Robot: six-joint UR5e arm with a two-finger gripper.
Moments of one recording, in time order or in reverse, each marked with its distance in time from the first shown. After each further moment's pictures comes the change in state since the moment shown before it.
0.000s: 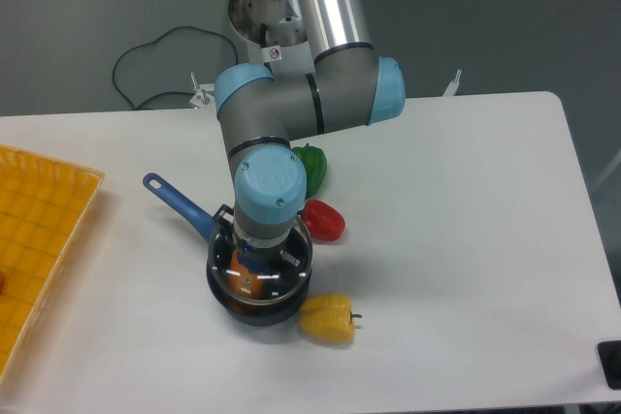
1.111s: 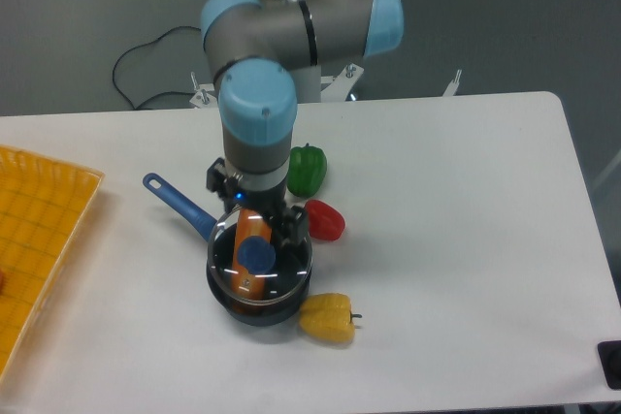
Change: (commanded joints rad) arm 0.055 0.204 -0.064 0.005 0.199 0.051
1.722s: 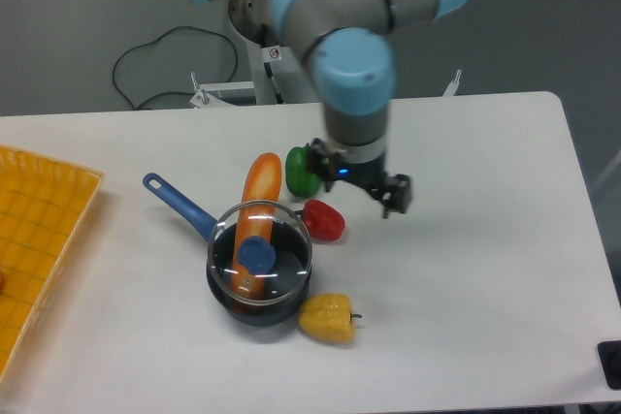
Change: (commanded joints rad) arm 0.302 -0.012 -0.018 0.038 -0.104 0.320
